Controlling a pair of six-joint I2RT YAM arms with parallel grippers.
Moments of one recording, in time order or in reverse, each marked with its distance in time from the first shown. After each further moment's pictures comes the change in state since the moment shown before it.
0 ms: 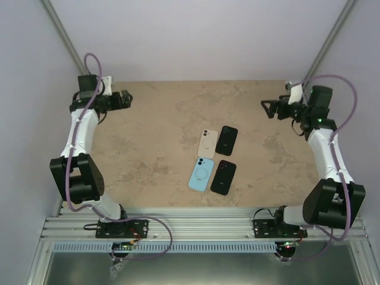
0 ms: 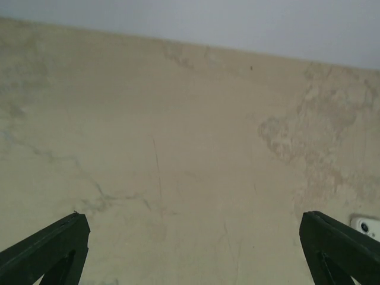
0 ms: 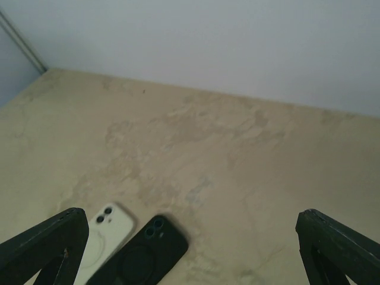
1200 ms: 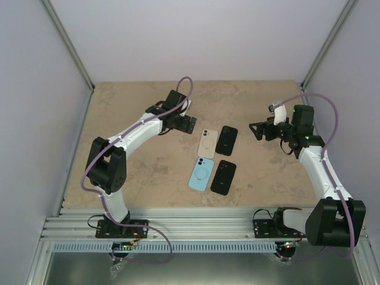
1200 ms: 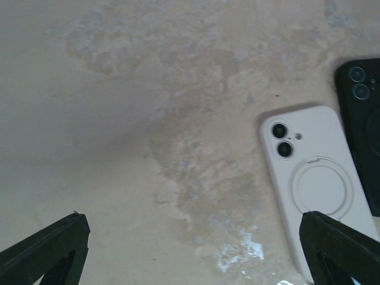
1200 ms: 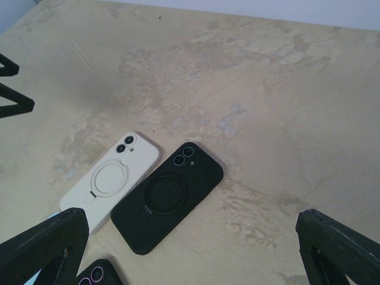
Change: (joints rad) left arm -0.699 0.183 -0.043 0.008 -0.442 -0.053; right arm 0.159 -0.185 -0.295 -0.047 0.142 -0.035
